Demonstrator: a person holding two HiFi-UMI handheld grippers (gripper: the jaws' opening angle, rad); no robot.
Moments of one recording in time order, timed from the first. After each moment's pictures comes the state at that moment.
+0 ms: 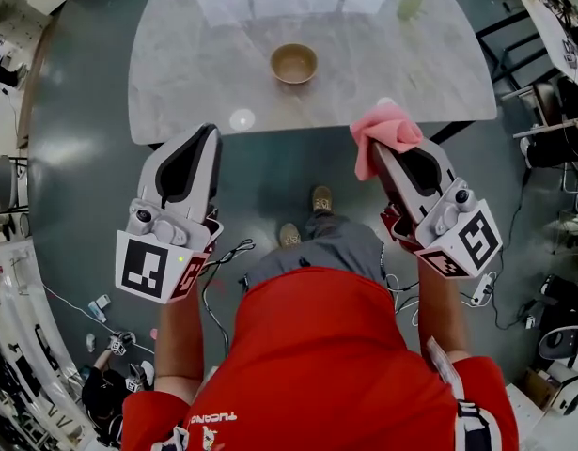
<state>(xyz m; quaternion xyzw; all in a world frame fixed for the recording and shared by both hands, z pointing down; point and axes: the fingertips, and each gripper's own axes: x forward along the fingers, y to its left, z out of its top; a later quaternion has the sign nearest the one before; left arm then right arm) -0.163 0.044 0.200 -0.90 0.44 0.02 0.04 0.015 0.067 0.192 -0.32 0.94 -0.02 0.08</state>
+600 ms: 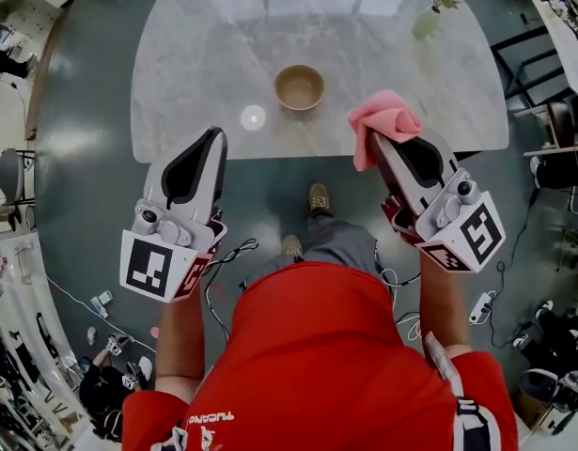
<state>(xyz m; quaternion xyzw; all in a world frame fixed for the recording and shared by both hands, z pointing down) -0.146 -0.037 0.215 -0.89 0.45 0.01 0.03 0.024 -0.034 0.195 -0.29 0.95 -0.01 0.09</state>
